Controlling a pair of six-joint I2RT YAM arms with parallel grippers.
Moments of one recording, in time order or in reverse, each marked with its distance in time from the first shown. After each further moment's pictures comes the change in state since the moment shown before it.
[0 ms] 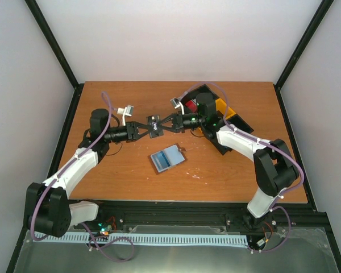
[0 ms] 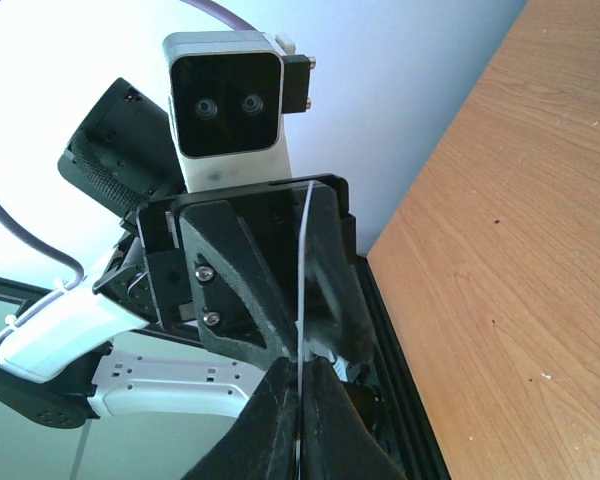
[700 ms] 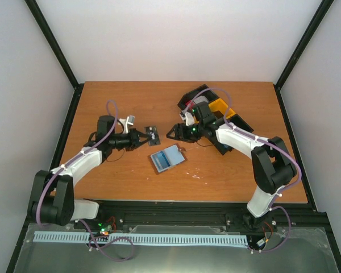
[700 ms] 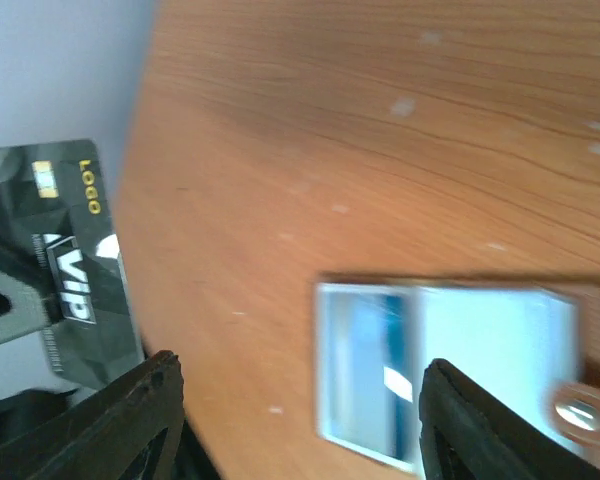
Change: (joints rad) left arm 0.001 0.085 -0.048 -0.071 -0.097 0.016; right arm -0.017 0.036 0.037 -0.560 0.394 -0.385
